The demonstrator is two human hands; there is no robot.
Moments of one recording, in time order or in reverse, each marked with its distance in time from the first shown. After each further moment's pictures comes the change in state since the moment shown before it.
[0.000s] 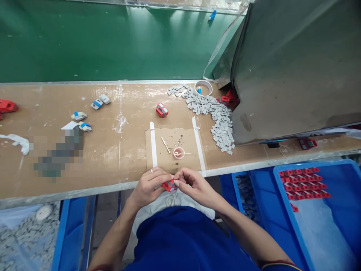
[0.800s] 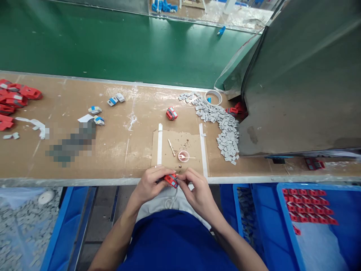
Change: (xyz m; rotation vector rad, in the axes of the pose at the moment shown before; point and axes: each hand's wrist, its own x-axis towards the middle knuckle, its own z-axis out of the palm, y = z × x) left_hand -0.004 0.001 0.005 -0.056 0.046 -0.265; right_hand -0.001 -0.007 0.013 -0.450 0.235 -0.310
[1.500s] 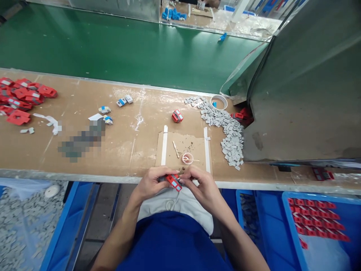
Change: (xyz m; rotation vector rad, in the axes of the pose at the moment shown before) left_hand 0.000 -0.004 -0.004 -0.278 -0.020 -0.148; right_hand 0.020 -0.008 -0.020 0.068 -0.154 0.018
